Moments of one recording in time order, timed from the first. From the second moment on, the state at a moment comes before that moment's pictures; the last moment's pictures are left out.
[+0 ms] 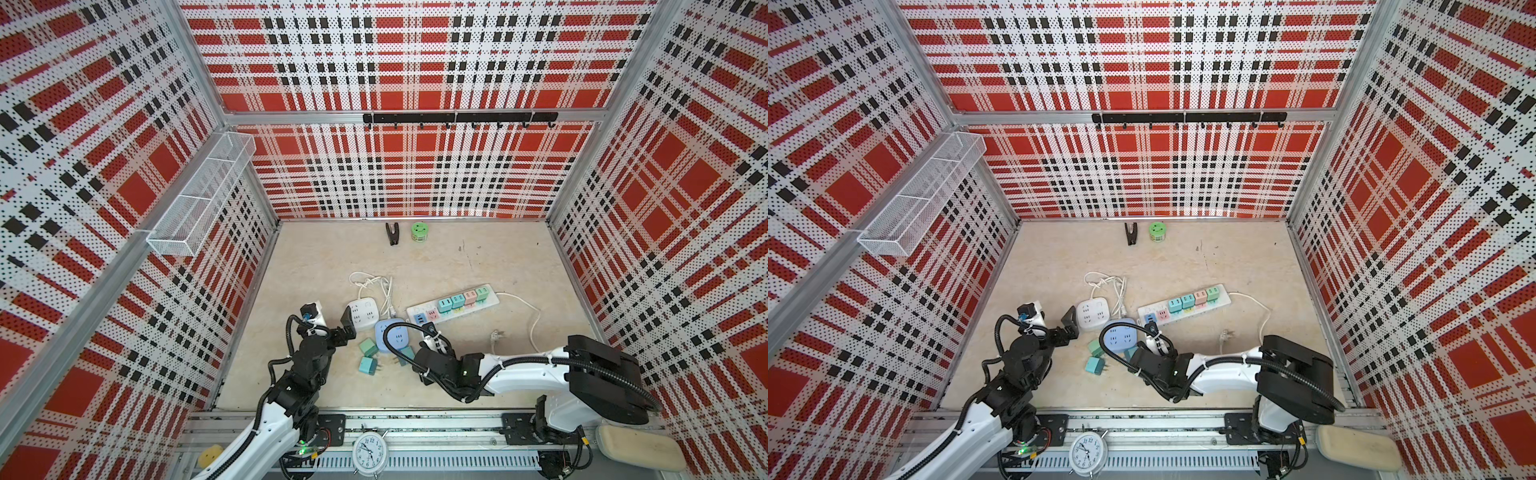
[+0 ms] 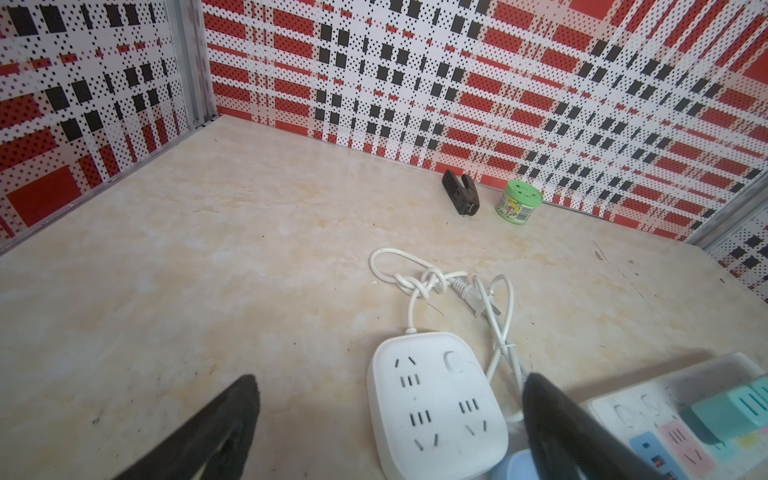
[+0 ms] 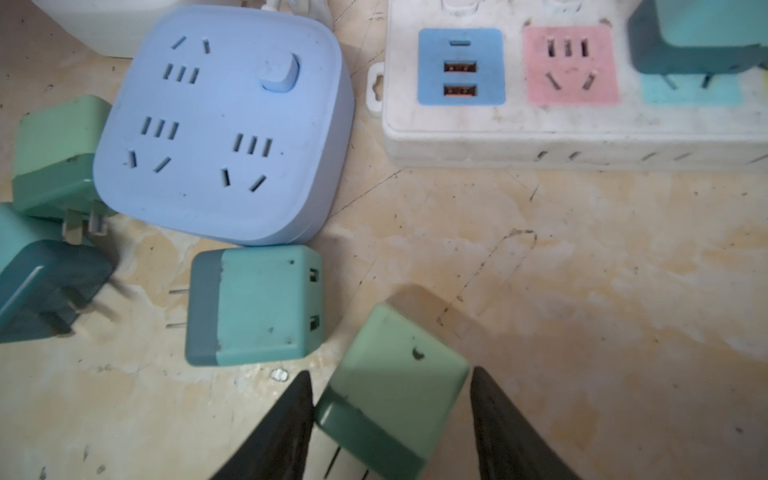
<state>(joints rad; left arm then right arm) -0.48 0.49 0.10 0.16 -0.45 -0.35 1.26 1.53 0.67 -0.18 0.49 0.78</state>
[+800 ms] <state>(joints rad) -0.48 0.54 0.10 0.16 -0.44 -0.36 1.26 1.64 0.72 -0.18 0.51 0.78</state>
